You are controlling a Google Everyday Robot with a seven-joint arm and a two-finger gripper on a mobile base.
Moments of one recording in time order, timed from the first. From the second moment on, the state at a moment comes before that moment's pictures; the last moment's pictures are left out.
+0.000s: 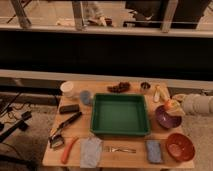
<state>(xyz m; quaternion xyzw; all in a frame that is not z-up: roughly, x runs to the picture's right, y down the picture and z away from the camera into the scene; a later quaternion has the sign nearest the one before) 0.365 0.072 0.722 -0.05 -0.13 0.28 0.95</state>
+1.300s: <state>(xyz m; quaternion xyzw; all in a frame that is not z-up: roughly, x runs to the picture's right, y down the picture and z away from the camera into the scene) 0.379 0.083 0.745 -0.07 -0.12 0.31 0.94</state>
